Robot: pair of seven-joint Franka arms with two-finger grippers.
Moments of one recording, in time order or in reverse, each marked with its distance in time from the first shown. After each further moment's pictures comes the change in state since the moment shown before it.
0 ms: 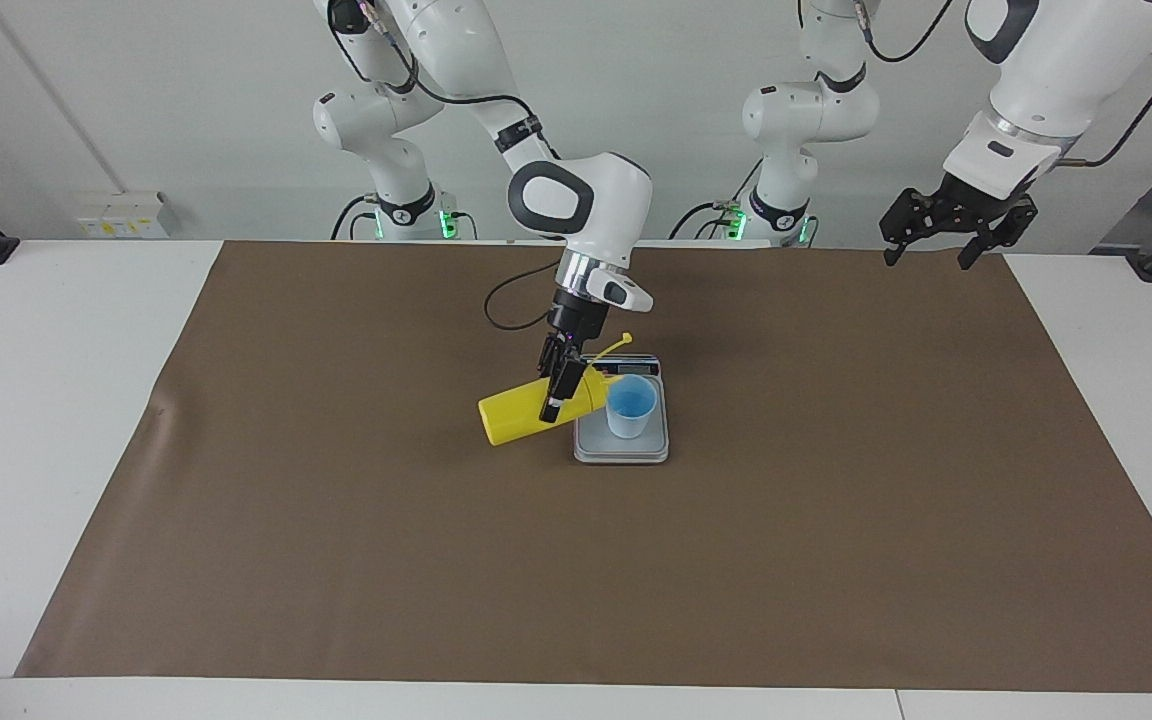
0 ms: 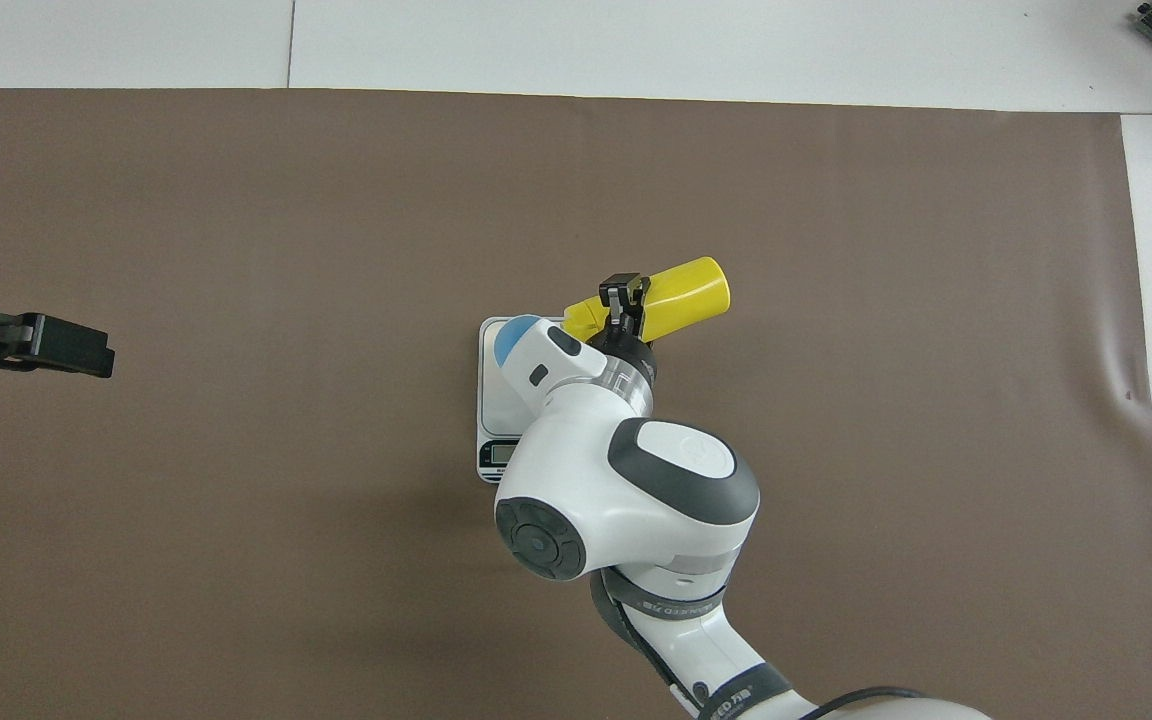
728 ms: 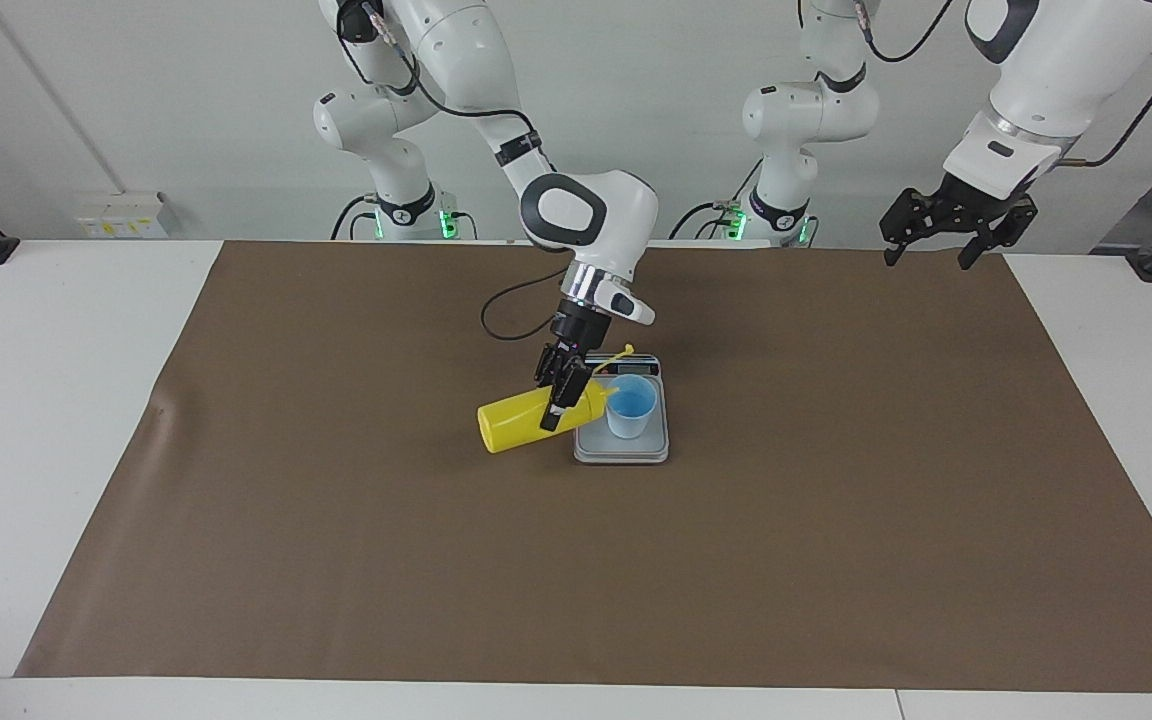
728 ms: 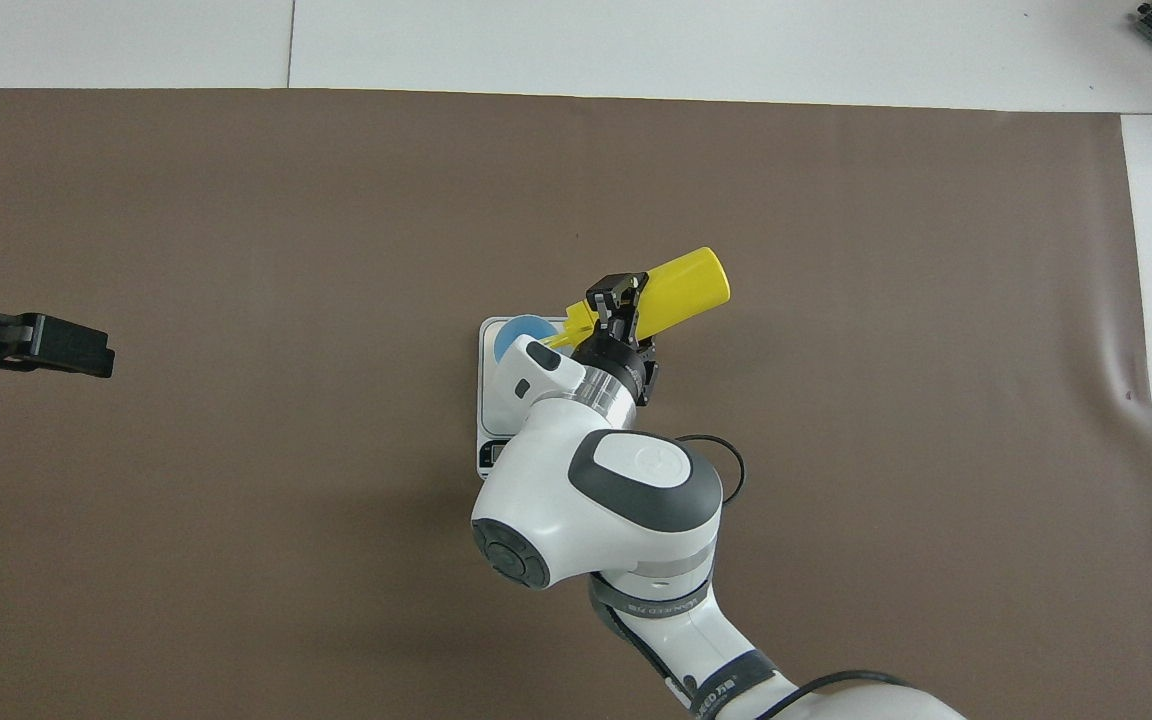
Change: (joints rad) left arm 0.000 0.000 0.000 0.000 0.000 0.000 0.000; right arm 0.007 0.040 -0.001 0.002 -0.097 -0.025 0.016
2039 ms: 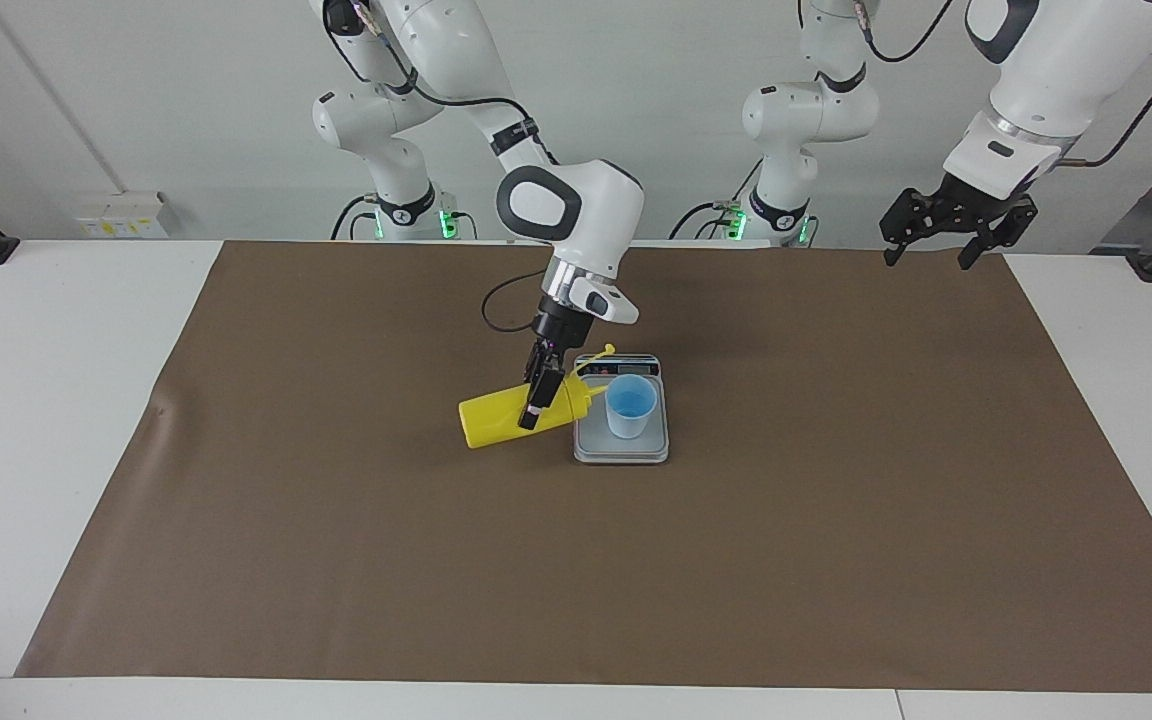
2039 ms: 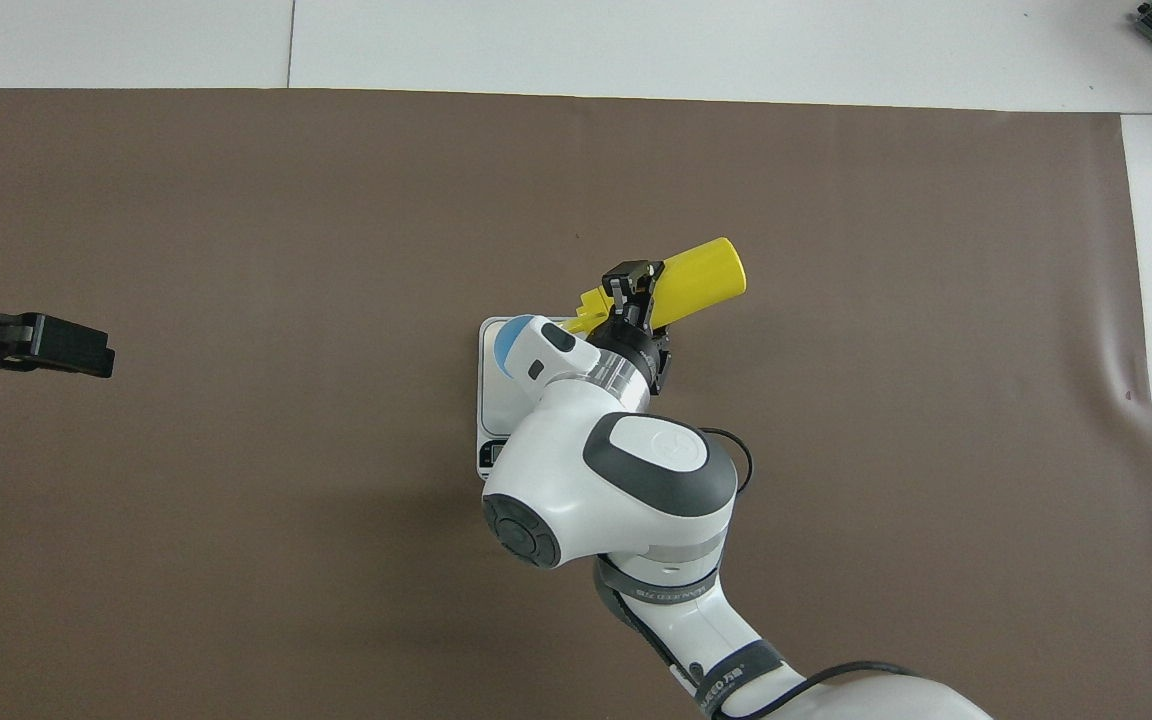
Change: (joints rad) left arm 0.000 0.000 0.000 0.000 0.000 0.000 0.000; right arm -0.061 -0.064 -0.007 -0.007 0.234 0.049 -0.044
